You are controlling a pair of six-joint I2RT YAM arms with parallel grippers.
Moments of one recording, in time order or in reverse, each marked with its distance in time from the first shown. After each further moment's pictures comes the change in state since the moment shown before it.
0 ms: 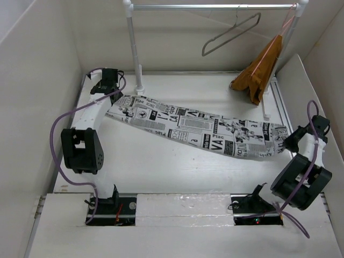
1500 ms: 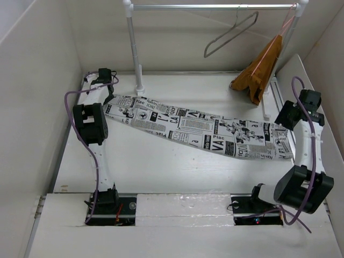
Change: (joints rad) left arm 0.151 0.533 0.404 -0.074 -0.077 0.024; right arm 0.290 -0.055 0.289 -0.204 0.216 -0.130
